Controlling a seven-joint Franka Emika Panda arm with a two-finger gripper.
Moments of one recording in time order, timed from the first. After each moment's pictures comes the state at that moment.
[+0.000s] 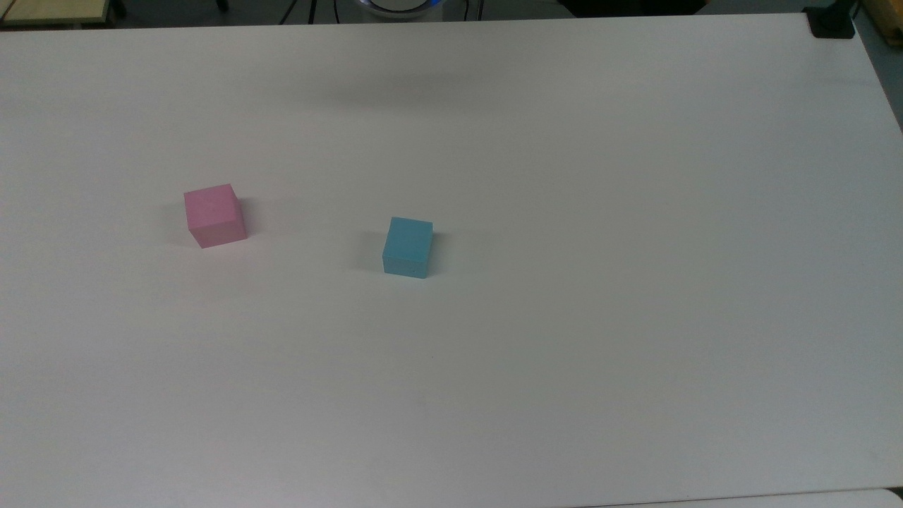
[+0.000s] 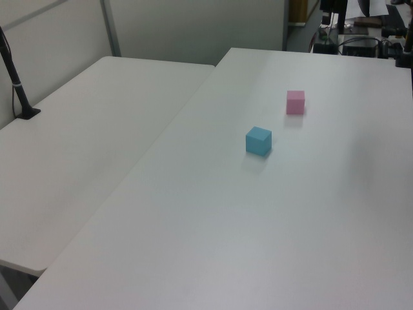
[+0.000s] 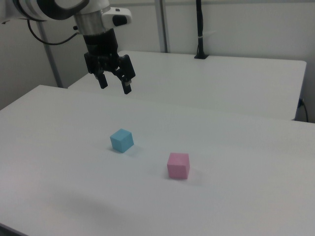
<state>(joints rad) 0.07 -0.08 -0.24 -1.61 -0.08 1.58 -0.05</state>
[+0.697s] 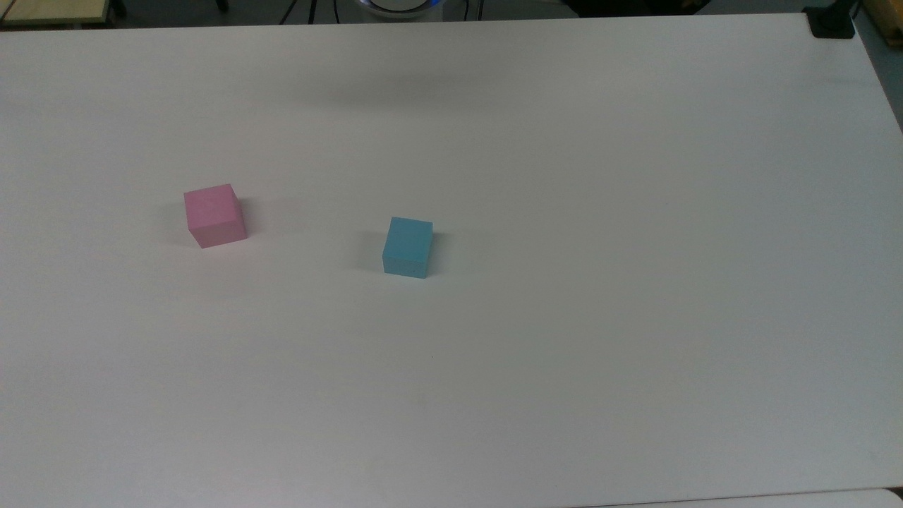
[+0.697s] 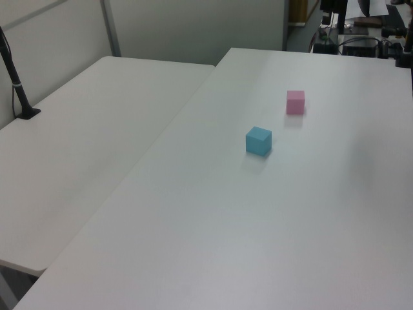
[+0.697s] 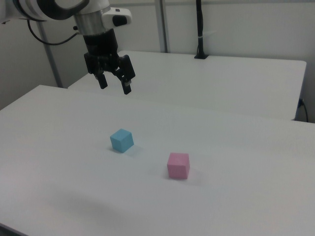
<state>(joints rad) 0.07 -0.08 -0.24 -1.61 -0.08 1.58 -0.05</state>
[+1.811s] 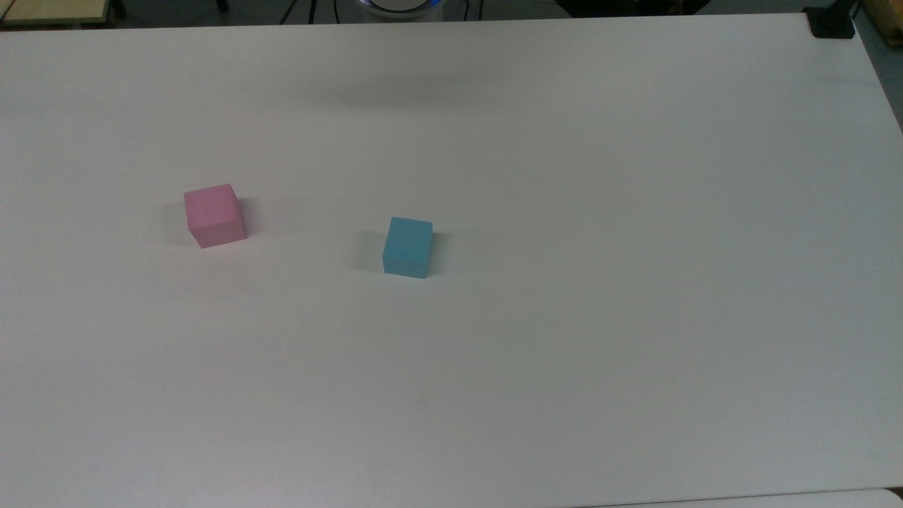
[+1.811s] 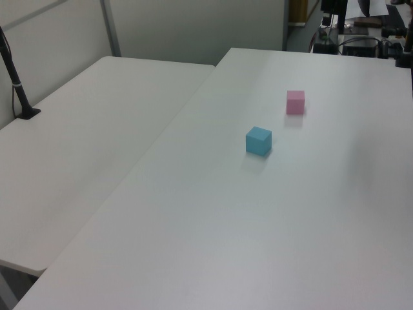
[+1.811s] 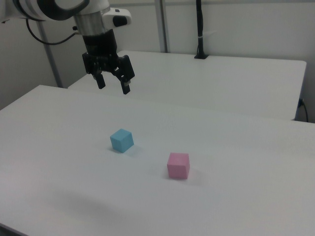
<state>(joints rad) 0.07 -0.08 -0.24 -1.61 -0.06 1.58 -0.10</state>
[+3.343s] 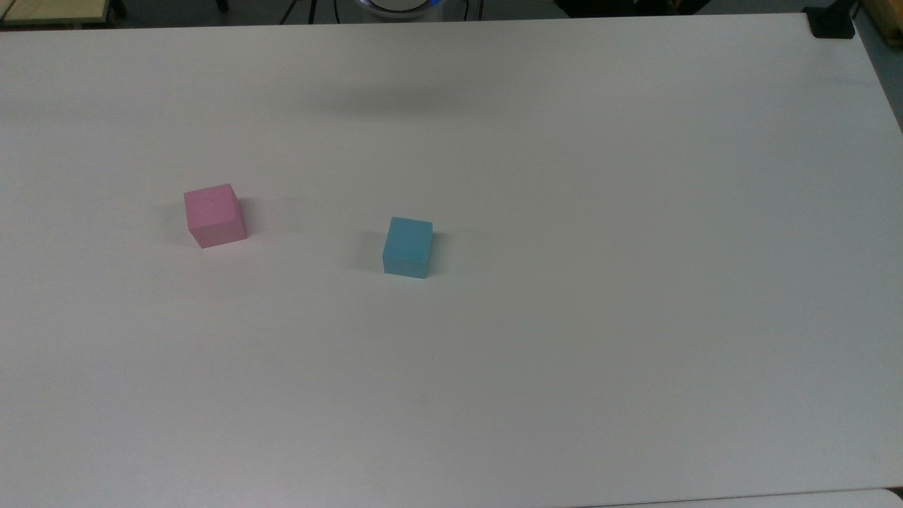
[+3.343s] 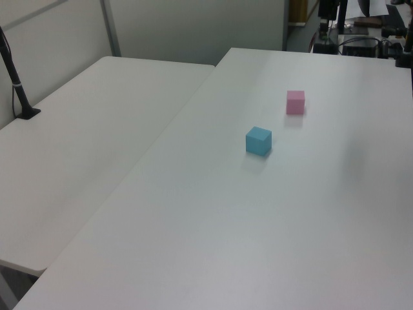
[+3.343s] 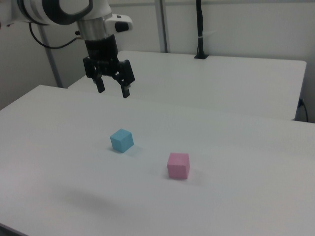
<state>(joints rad) 0.08 -0.05 -0.23 -1.61 -0.05 1.58 -0.11</state>
